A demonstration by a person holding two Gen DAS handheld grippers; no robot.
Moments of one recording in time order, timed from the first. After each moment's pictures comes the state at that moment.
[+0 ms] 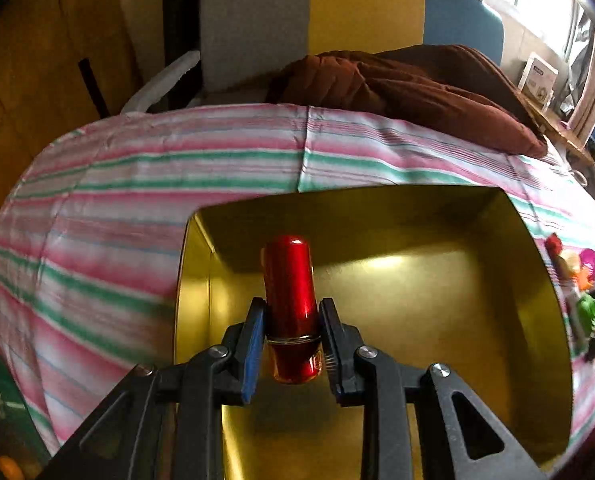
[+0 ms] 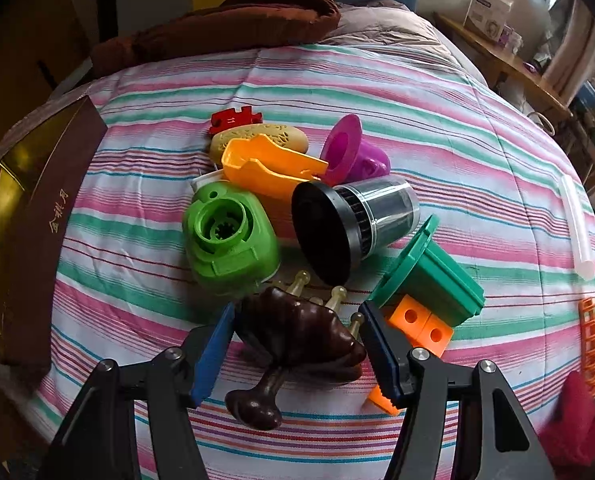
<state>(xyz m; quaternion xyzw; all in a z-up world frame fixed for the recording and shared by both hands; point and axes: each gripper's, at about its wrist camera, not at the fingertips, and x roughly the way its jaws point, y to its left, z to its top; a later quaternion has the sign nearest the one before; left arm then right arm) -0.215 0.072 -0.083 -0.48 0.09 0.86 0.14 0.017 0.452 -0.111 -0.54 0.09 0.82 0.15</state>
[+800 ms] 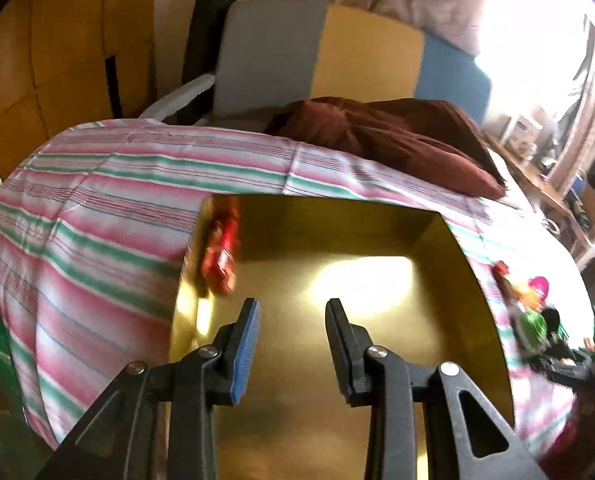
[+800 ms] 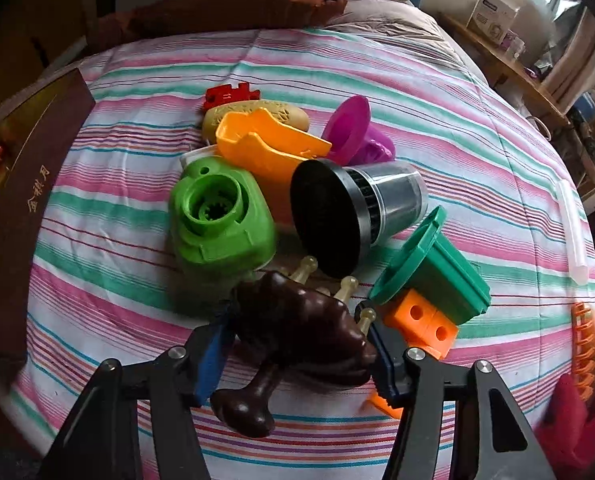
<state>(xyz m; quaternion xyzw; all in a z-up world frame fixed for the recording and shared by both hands) -0.127 0.045 -0.042 -0.43 0.00 0.89 0.16 0.011 0.450 -0.123 -0.56 0.06 0.81 0.17</state>
